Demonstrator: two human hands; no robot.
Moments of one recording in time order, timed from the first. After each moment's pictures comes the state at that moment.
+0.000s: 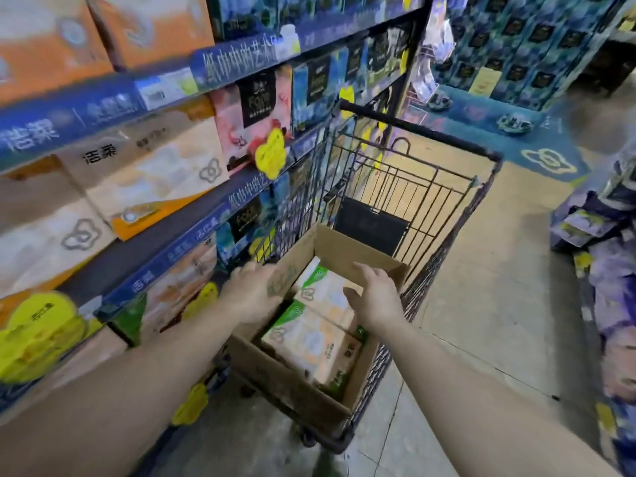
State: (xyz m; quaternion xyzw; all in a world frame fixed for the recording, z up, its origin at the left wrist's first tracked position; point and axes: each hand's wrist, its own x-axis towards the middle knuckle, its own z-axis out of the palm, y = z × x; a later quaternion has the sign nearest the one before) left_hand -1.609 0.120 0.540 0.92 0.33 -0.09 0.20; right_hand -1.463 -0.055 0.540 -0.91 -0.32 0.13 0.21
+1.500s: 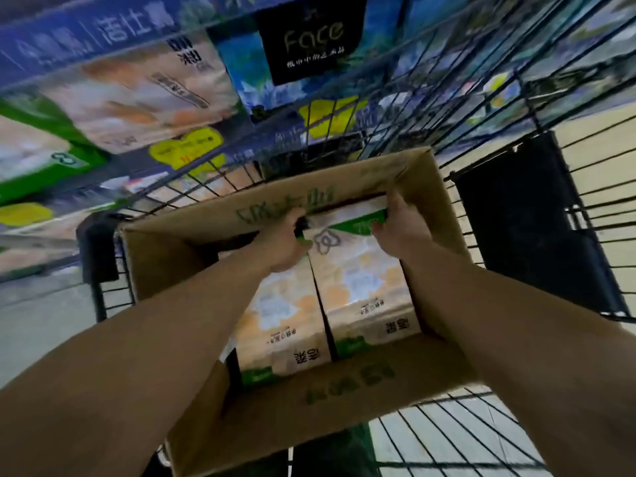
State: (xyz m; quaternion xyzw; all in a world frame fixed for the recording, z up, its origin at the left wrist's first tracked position) left_hand -1.419 0.170 0.287 0.53 0.67 -0.10 0.51; right_hand -1.211 0.173 0.270 -0.75 -0.53 0.39 -0.04
